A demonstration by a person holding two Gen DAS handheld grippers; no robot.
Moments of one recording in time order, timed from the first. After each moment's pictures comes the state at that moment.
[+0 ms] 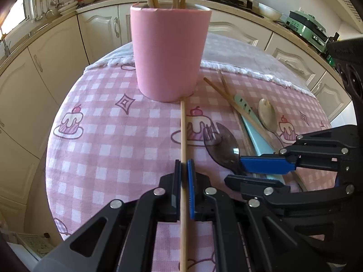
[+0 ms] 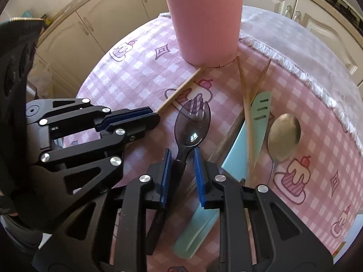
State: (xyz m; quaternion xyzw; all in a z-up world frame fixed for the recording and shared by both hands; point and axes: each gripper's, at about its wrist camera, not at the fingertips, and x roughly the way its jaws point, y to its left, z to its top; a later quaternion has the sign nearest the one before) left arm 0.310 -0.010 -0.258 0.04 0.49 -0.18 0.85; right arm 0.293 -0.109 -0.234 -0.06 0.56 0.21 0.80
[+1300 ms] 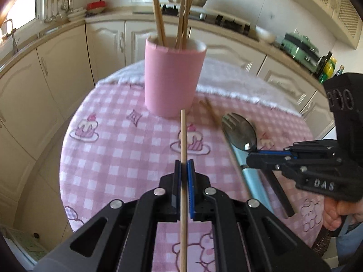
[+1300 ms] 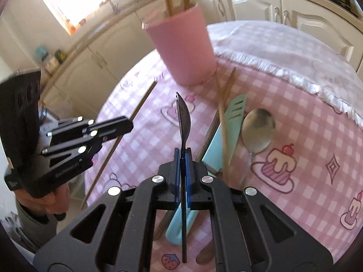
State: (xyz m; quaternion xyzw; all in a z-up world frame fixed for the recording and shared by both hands) left arm 0.280 0.006 -0.217 0.00 0.43 -0.19 0.88; right arm 0.280 -0.182 -0.210 0.08 0.49 0.25 0.83
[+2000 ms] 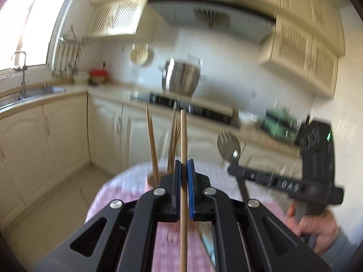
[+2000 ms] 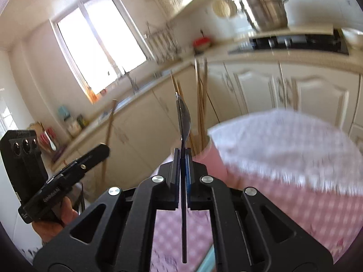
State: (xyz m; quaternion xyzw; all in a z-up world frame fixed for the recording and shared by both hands) left arm 0.275 0.033 -0.079 -0.08 0.18 -0.21 0.96; right arm 0.318 -0.204 -0.088 0.18 0.27 0.27 0.91
